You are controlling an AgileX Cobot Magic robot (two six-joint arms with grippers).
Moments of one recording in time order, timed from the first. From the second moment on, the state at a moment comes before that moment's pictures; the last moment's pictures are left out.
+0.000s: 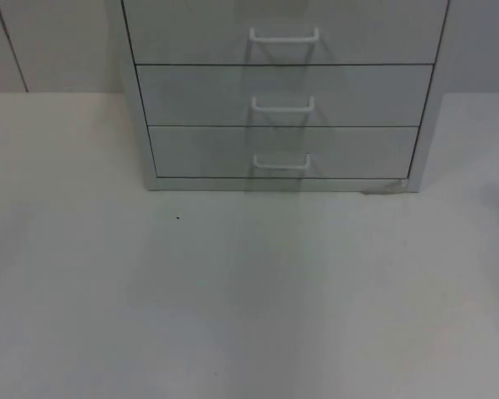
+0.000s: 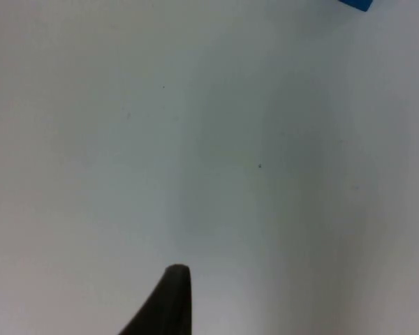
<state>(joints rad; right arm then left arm) 0.03 0.93 -0.64 0.08 0.82 -0.11 0.04 1.13 -1.04 -0.40 1.00 0.46</state>
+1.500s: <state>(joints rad) 0.03 0.93 -0.64 0.03 0.79 -0.10 -0.75 2.02 -1.20 0.48 0.24 0.63</state>
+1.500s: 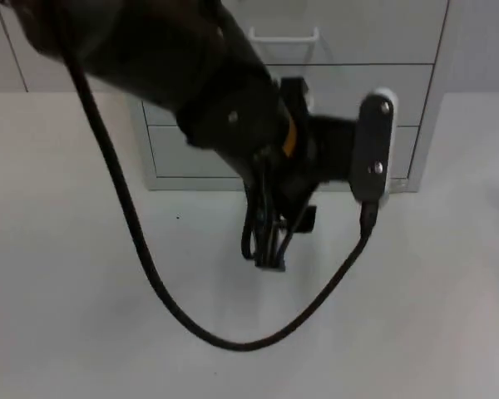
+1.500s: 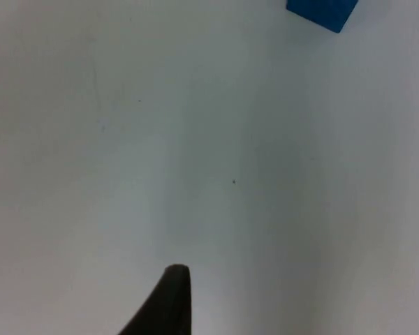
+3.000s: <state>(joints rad) 0.03 0.93 -0.64 0.03 0.76 -0.09 -0.59 2.27 -1.43 0.65 0.20 0.47</state>
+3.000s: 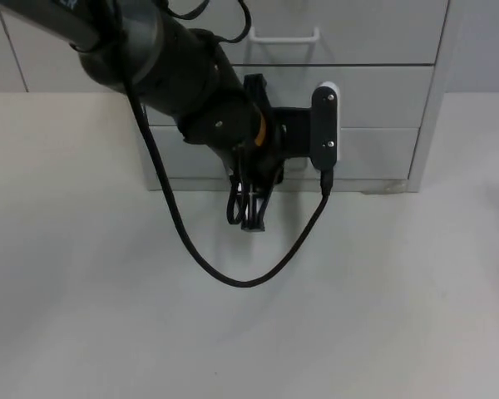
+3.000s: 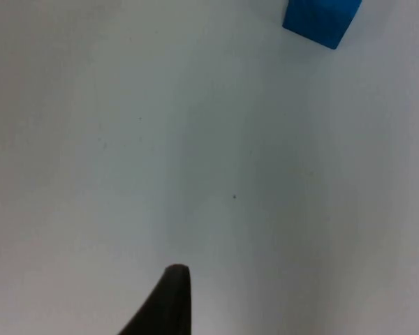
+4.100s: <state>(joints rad) 0.03 0.93 -0.64 0.03 0.76 -0.08 -0.77 2.16 -1.34 0.45 0.54 0.56</state>
